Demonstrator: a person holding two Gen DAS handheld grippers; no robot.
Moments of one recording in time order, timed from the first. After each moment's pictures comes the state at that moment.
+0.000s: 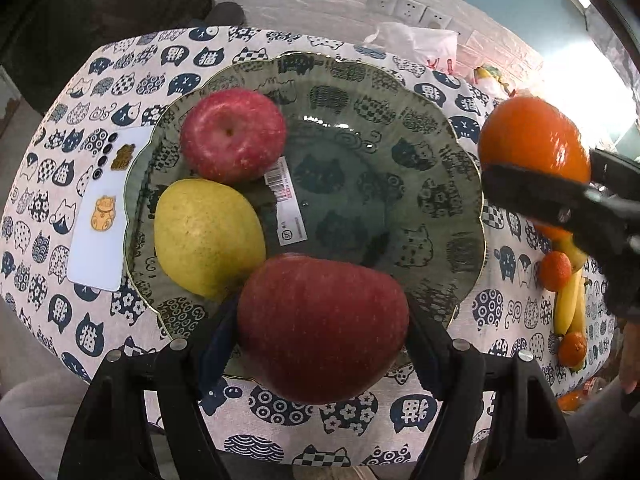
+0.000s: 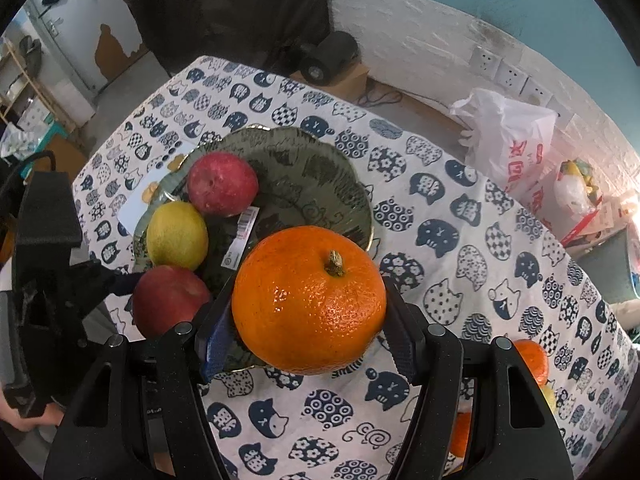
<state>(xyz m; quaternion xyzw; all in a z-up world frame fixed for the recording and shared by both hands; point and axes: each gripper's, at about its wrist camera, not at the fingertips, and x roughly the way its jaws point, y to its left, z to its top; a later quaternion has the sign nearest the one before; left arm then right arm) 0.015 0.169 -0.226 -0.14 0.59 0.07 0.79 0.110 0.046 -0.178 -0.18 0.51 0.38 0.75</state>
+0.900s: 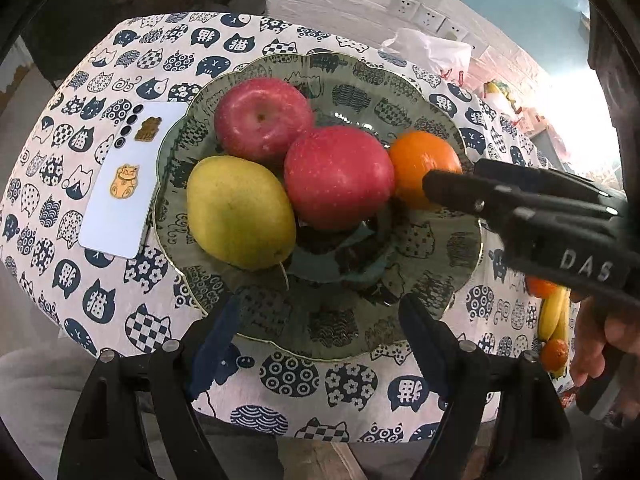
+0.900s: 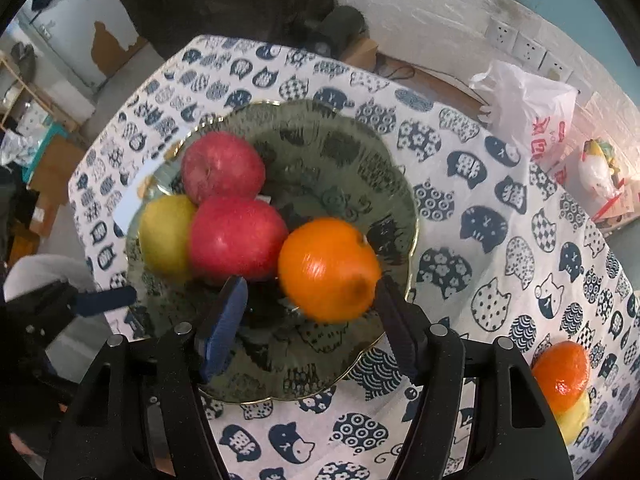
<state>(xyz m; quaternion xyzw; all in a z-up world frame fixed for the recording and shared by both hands) -0.005 0.189 -0.211 -0.19 0.59 0.08 0.78 0.119 0.067 -0.203 -0.15 0.55 0.38 0.73</state>
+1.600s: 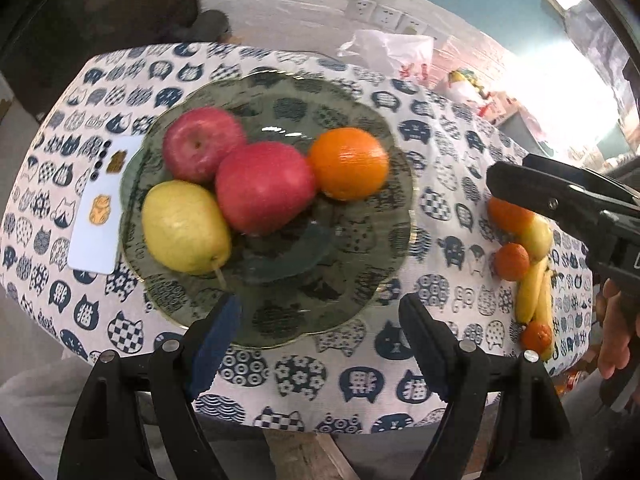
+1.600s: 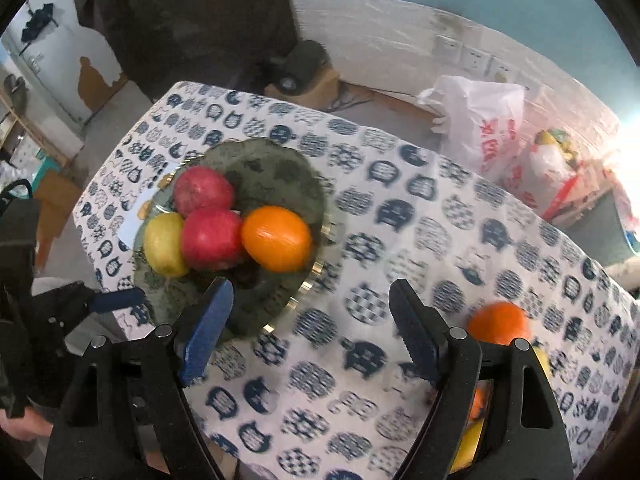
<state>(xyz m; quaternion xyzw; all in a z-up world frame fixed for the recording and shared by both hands) 0.005 0.141 -0.185 -0.15 0.58 0.04 0.80 0.114 -0.015 -0.152 -0.13 0.52 0.33 0.78</state>
